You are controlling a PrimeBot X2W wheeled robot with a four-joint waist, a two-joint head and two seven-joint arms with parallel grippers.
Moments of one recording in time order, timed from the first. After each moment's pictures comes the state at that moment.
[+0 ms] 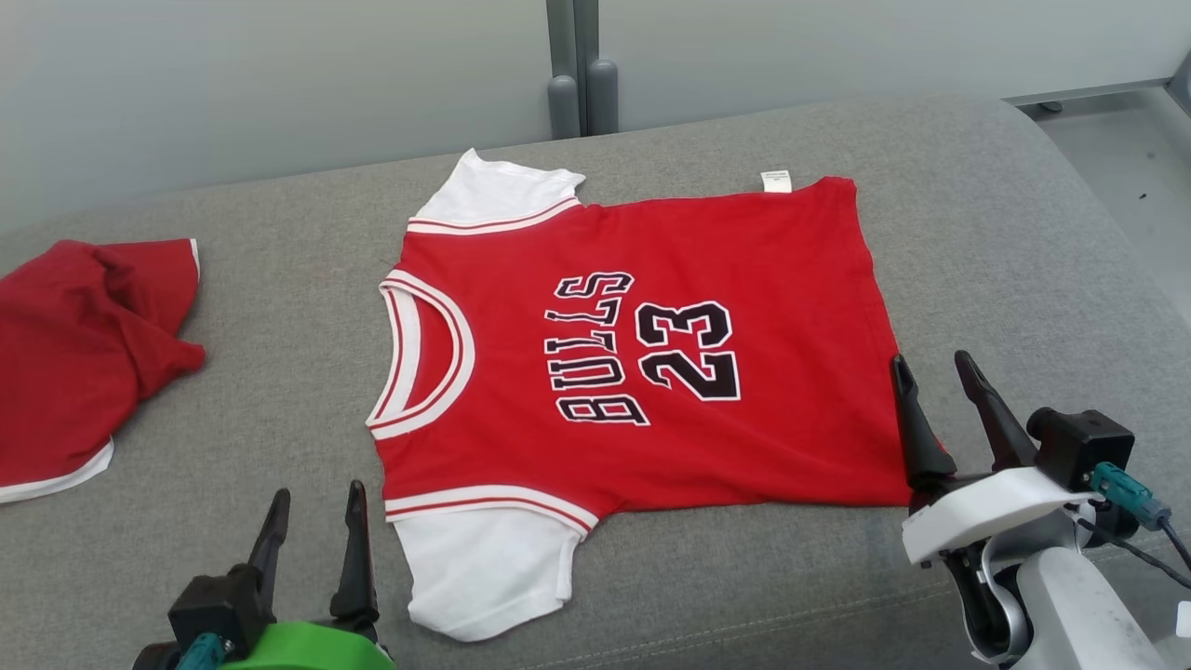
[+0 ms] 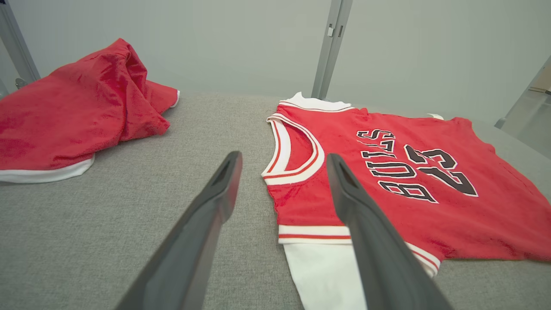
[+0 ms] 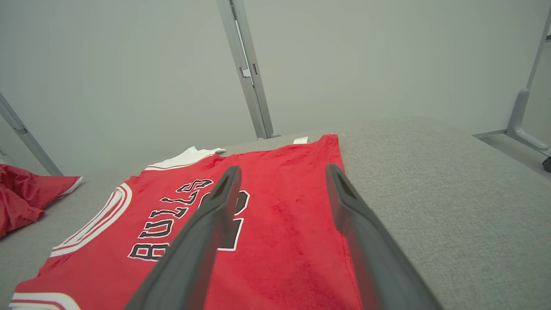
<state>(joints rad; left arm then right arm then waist) 0.10 0.08 -0.20 0.08 -0.38 0.12 -0.25 -0.08 -0.10 0.13 0.25 0.29 0.08 -0.25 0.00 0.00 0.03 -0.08</state>
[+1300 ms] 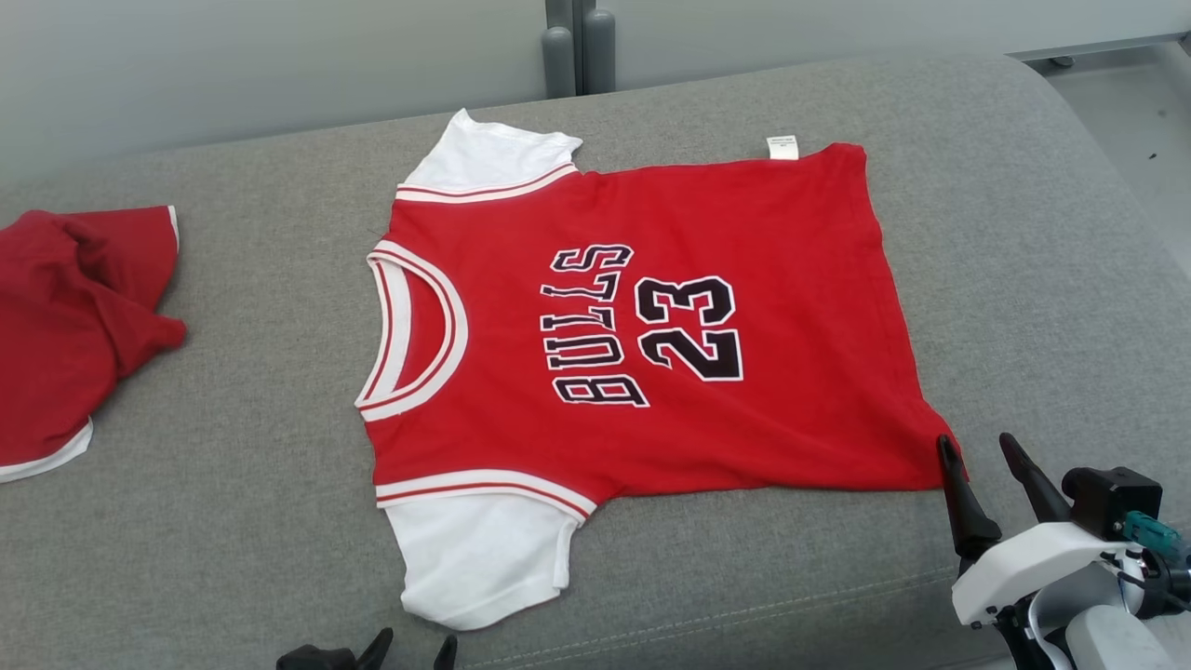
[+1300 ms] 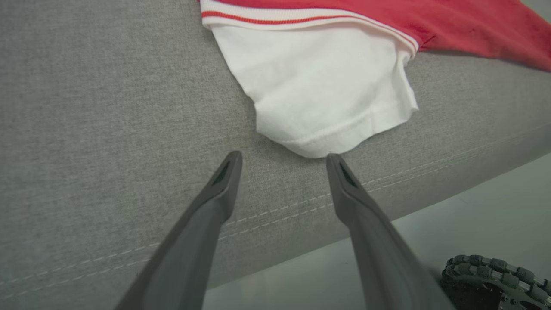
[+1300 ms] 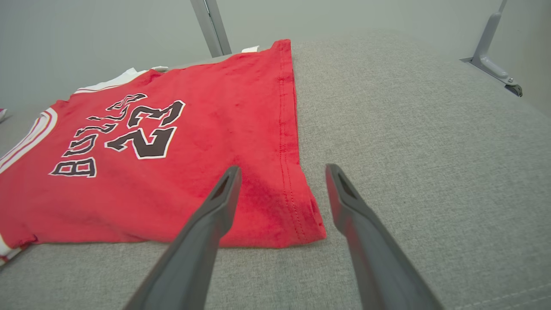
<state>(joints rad) 0.19 0.14 -0.36 0.20 -0.41 -0.02 -0.05 0.01 -0.16 0.10 0.36 0.30 0.08 -0.21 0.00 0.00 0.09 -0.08</state>
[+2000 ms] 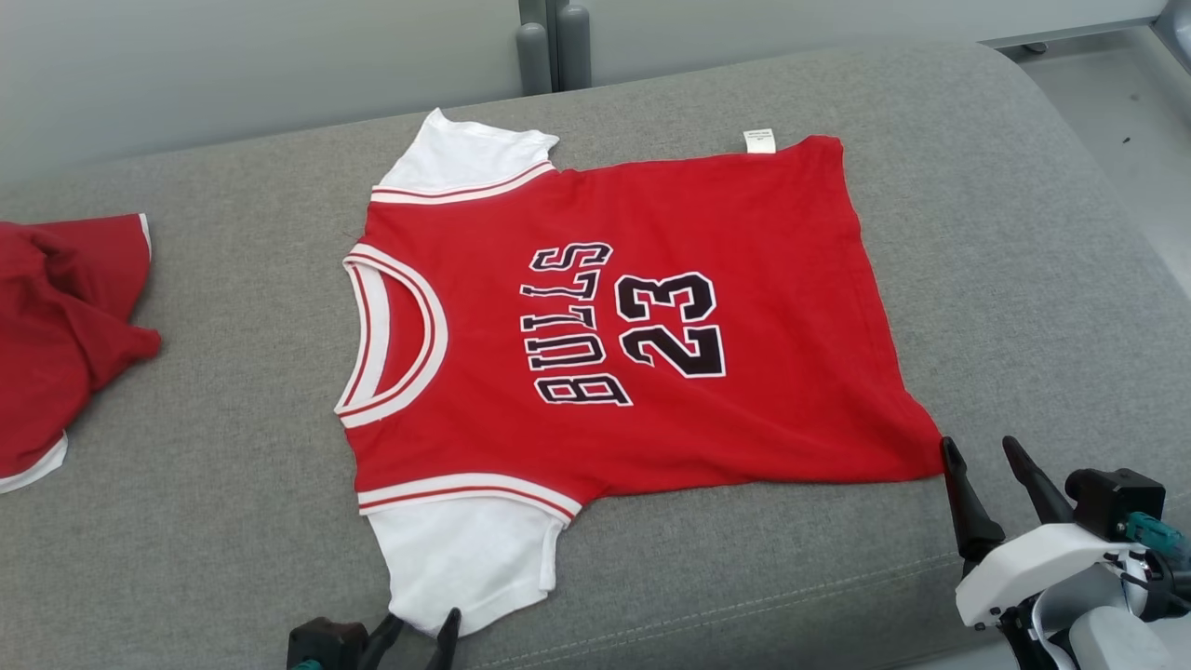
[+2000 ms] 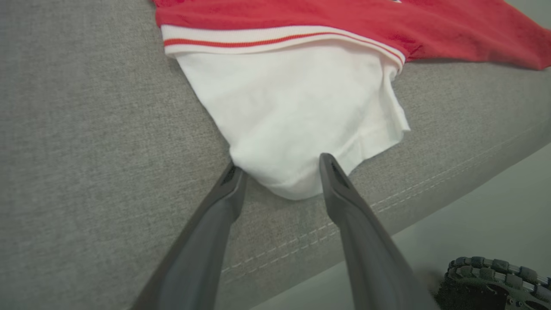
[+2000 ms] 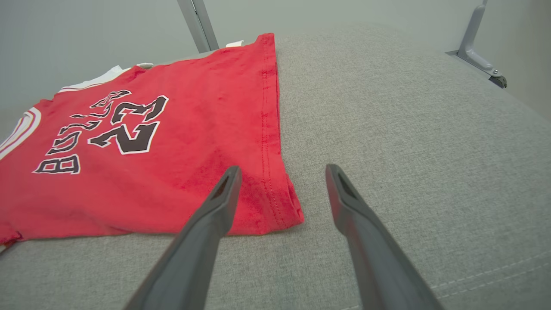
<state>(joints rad) 0.11 0.13 -0.38 0.29 -0.41 -0.06 -0.09 0.00 -0.16 0.10 0.37 0.31 0.08 -0.21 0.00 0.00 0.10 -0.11</state>
